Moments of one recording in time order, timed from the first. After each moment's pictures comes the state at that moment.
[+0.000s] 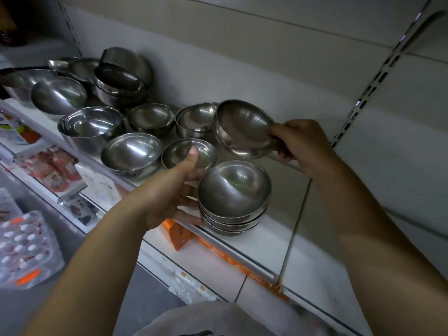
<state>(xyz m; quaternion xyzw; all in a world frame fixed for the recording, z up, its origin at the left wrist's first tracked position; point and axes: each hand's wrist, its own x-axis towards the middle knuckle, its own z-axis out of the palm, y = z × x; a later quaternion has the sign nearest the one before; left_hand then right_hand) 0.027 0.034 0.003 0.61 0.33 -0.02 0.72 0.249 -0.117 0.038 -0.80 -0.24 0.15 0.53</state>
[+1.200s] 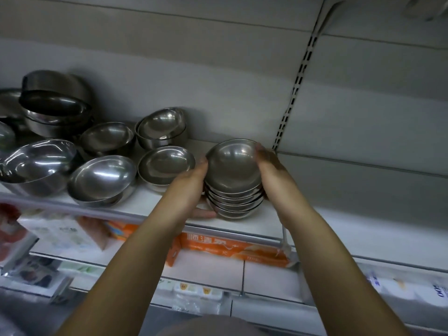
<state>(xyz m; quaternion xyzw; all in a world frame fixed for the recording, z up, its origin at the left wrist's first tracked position) 0.054 0.021 -0.011 0.63 0.29 -0.01 0.72 0.115 -0.140 0.004 -0.79 -0.03 0.14 0.60</state>
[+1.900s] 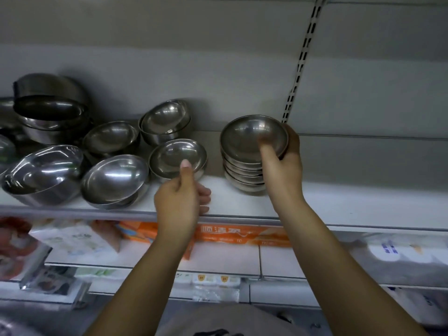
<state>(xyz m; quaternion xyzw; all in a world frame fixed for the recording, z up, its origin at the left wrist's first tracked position) 0.026 0.046 -0.046 0.67 0.31 0.15 0.66 0.096 -0.096 -0.019 -0.74 0.05 -0.09 0.67</state>
